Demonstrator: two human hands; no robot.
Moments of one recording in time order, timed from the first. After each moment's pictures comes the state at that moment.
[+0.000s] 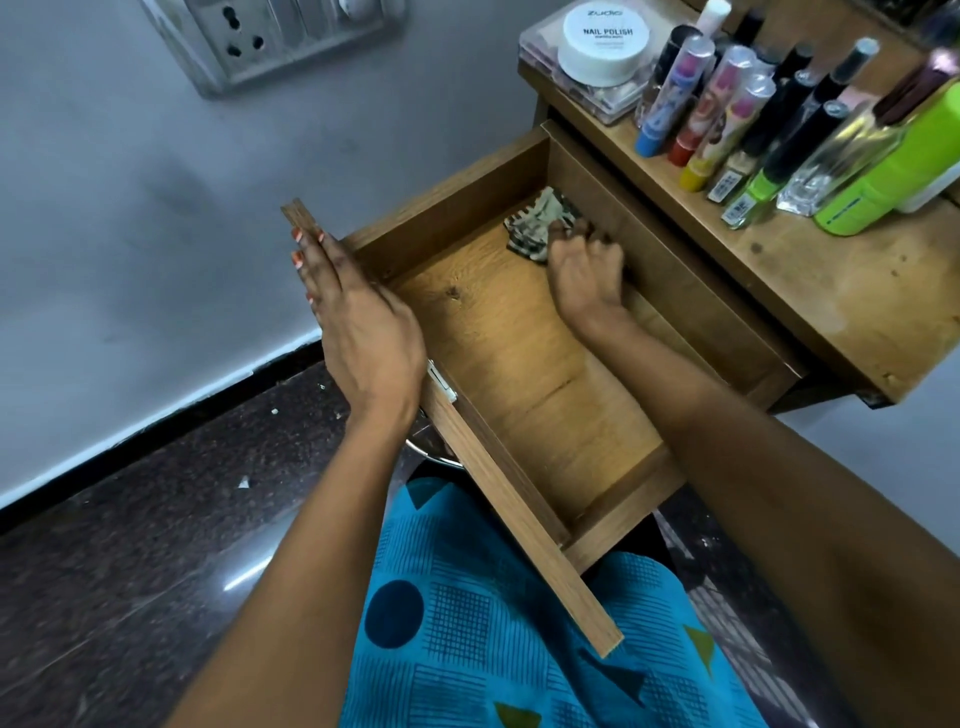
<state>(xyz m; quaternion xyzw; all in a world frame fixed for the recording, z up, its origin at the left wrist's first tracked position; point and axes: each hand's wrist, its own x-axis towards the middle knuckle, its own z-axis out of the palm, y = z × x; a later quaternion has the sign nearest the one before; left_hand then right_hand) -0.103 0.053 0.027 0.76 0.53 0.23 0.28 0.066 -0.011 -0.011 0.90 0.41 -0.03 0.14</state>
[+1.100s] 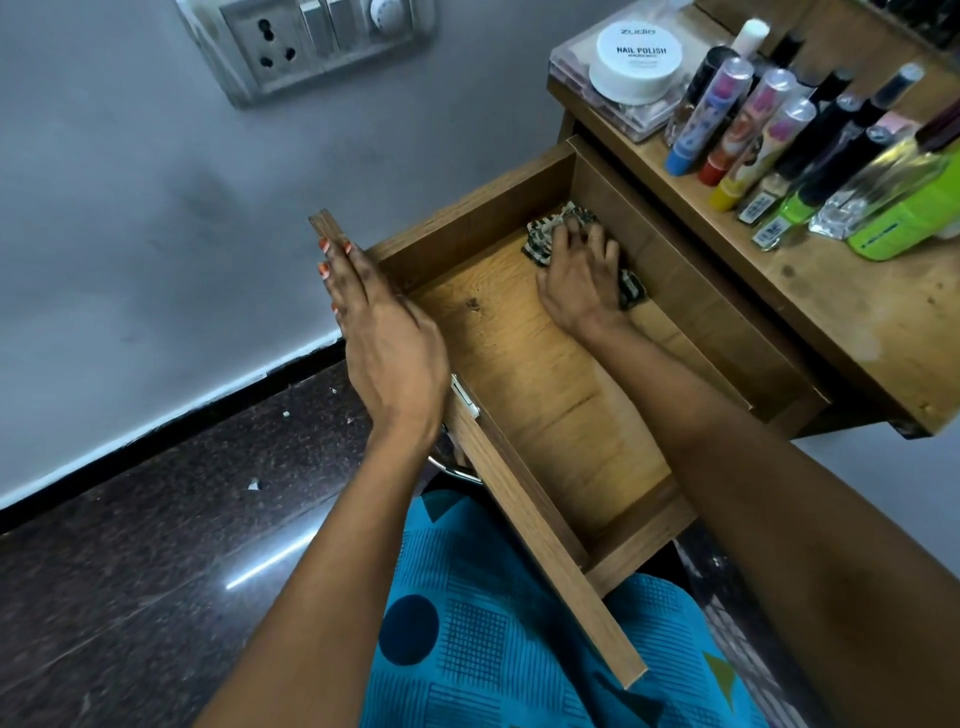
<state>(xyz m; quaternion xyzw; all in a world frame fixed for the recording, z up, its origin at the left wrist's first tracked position) -0.103 0.053 0.025 0.76 0.54 0.23 0.29 0.071 0.012 -0.026 0.91 0.40 -0.04 0.01</state>
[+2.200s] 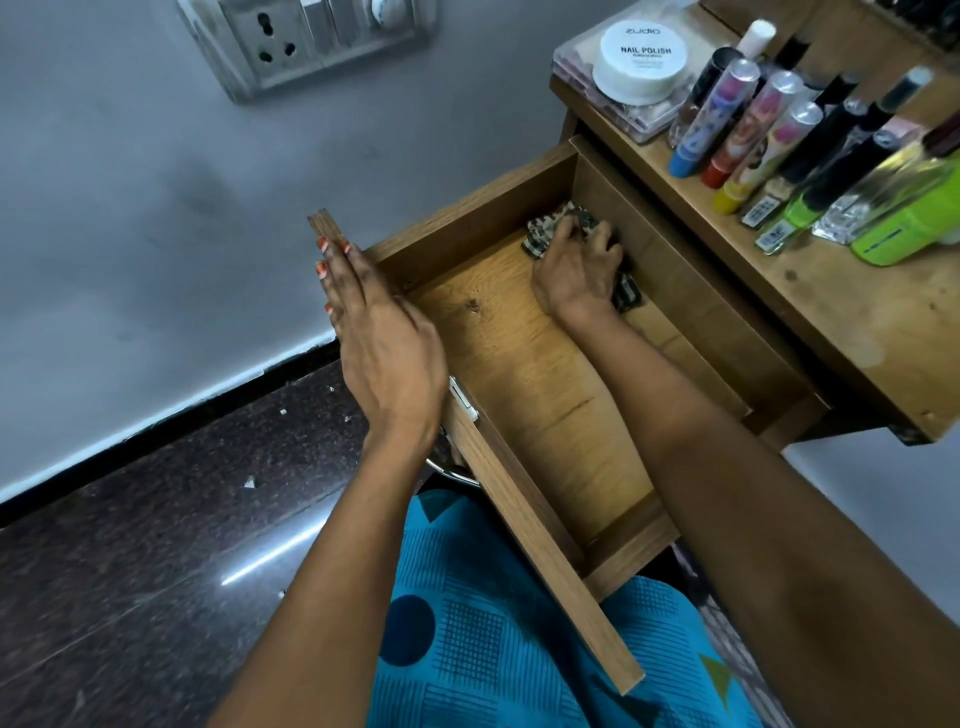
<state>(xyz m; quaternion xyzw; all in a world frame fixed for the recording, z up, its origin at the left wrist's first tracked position) -0.104 0.053 0.024 0.77 0.54 0.23 0.26 0.065 0.028 -0.015 0.94 0.32 -0.09 0.06</state>
